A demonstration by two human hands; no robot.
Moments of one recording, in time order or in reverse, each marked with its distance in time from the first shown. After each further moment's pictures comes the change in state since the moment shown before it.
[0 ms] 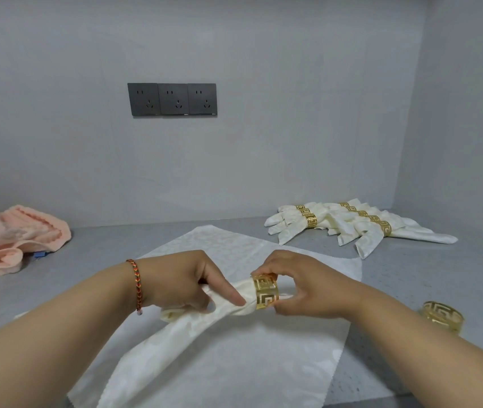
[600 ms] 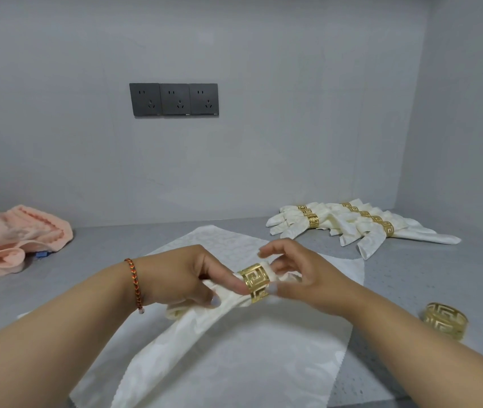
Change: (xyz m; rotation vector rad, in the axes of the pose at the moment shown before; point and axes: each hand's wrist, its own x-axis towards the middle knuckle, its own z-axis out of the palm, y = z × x) left_hand 0.002 -0.009 0.000 -0.194 0.014 0.133; right_hand -0.001 -0.002 0.004 0.427 0.114 0.162
